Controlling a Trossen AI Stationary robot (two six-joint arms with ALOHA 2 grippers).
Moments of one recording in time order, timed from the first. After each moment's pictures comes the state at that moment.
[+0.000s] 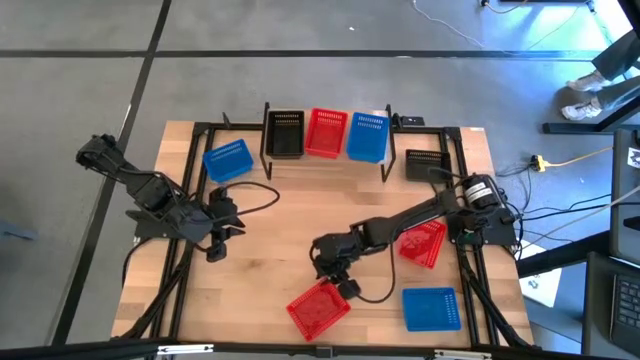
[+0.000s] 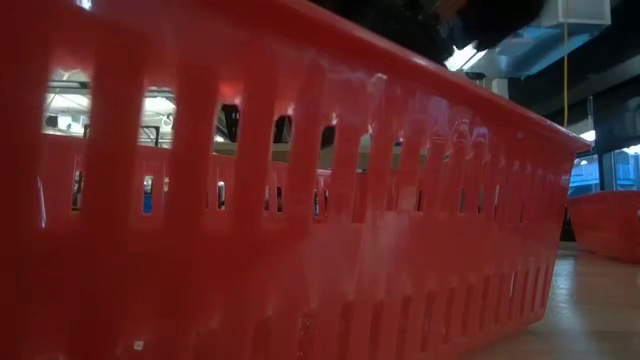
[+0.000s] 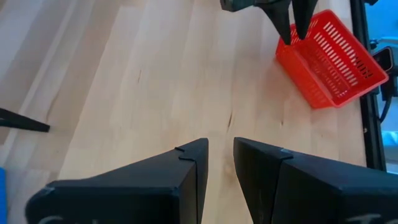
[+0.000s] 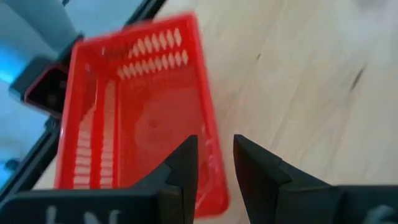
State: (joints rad) left arm -0.57 0.92 0.98 -0.91 -0.41 -0.63; right arm 0.29 1.96 1.28 -0.14 -0.31 -0.03
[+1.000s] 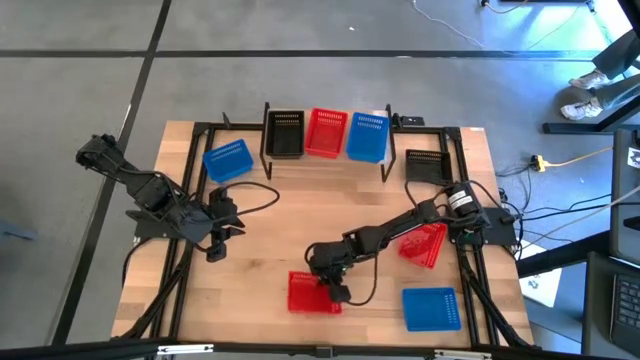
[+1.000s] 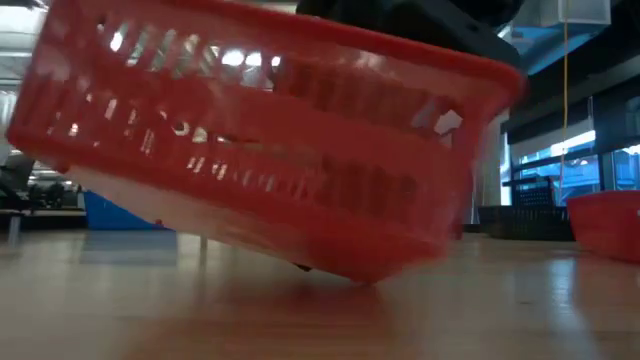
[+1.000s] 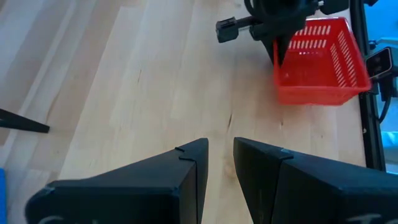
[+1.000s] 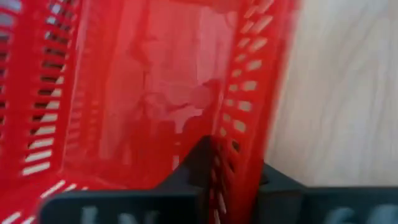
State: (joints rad) left arm -0.57 0.92 0.98 -0.90 -0.41 -0.63; right arm 0.30 2.11 1.29 -0.07 -0.27 0.22
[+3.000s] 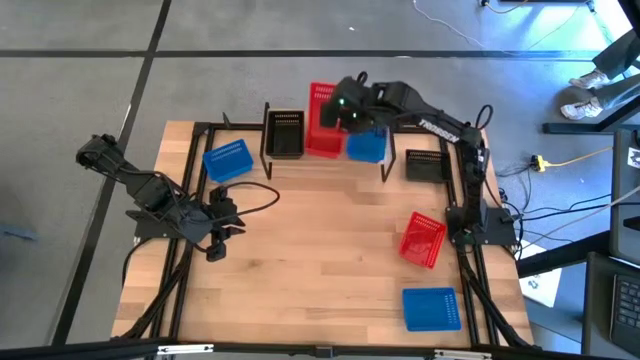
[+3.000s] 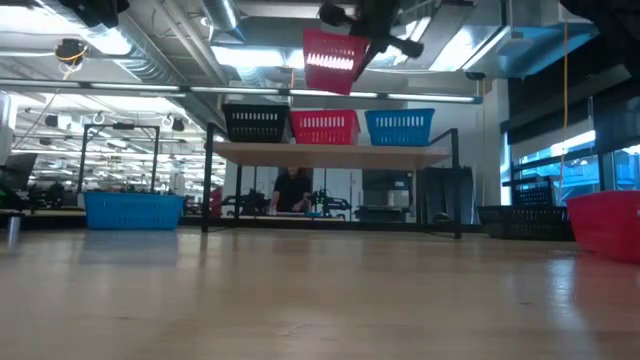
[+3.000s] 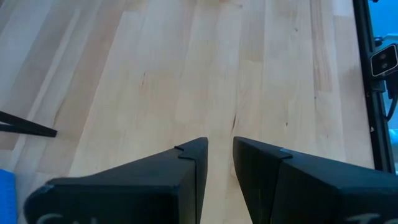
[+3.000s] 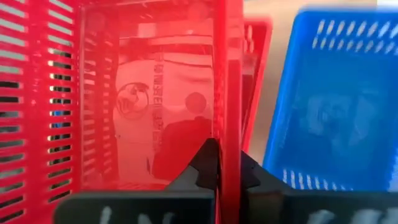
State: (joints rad) left arm -0.57 0.92 0.98 -0.91 -0.43 -0.59; right arm -0.35 1.97 2.27 -1.32 0.20 1.22
